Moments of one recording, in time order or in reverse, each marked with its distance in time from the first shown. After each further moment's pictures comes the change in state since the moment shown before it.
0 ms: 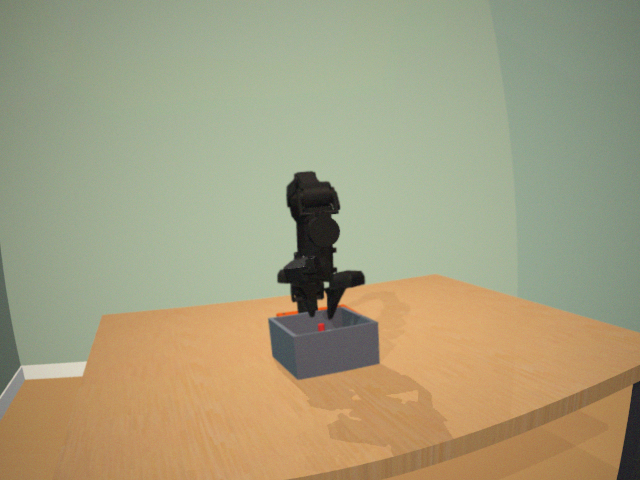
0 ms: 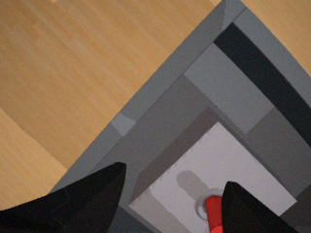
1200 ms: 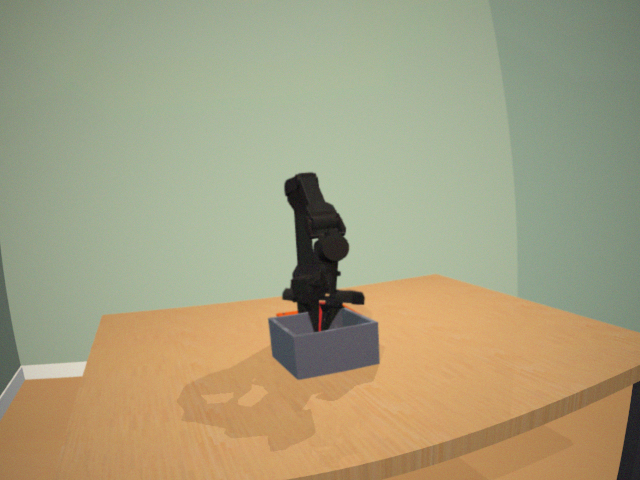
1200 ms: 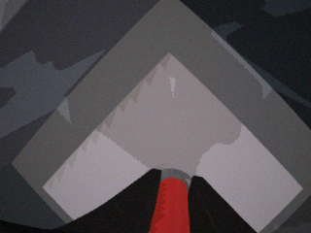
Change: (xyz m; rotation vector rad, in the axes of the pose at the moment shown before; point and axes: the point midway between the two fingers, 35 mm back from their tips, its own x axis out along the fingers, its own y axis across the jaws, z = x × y) arm 0.053 -0.039 -0.052 -0.014 -0.227 0.029
